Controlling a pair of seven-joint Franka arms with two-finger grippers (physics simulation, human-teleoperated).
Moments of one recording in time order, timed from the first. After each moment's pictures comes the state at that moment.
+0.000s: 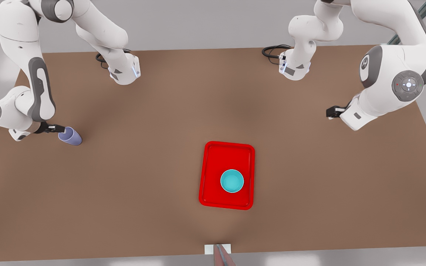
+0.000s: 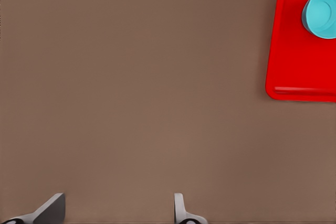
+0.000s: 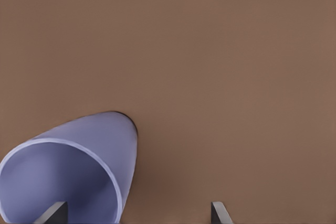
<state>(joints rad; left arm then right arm) -0.17 0.15 0.06 -1.47 0.06 1.38 0.00 -0.38 0.23 -0.17 -2.23 0.00 2.27 -0.49</state>
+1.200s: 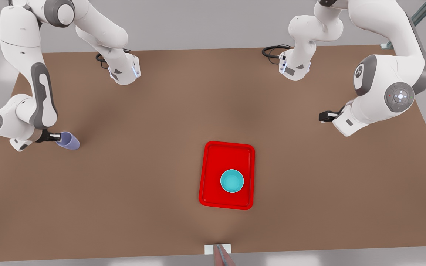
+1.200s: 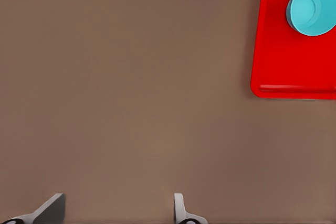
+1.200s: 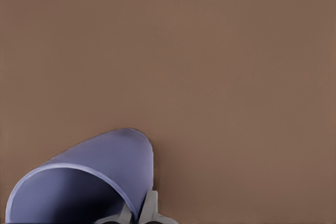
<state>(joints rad) -0.17 0.19 0.05 -1.47 0.00 1.39 0.00 -0.34 0.28 -0.12 -2.12 0.02 2.23 -0.49</state>
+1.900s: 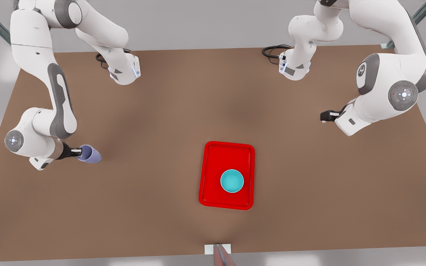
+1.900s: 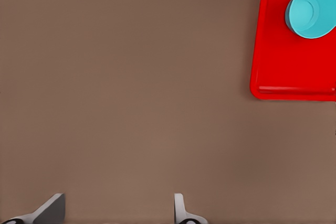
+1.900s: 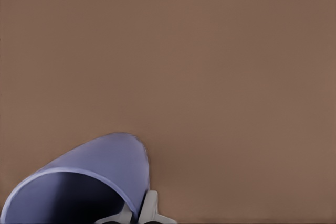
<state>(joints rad) -0.17 0.19 0.06 -1.47 0.00 1.39 0.00 -0.29 0.34 0.13 -1.90 0.03 2.05 -0.25</state>
